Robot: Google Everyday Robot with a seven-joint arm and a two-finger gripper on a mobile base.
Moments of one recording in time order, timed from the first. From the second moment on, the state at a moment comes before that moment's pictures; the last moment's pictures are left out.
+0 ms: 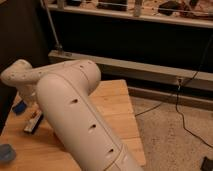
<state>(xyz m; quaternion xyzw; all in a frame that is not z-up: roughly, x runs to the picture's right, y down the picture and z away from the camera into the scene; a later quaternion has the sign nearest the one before) -0.388 0.087 0.814 -0.24 0.23 0.71 0.62</state>
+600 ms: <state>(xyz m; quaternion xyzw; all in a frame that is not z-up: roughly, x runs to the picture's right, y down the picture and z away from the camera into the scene) -0.389 0.088 0.814 -0.24 0.23 0.71 0.63</state>
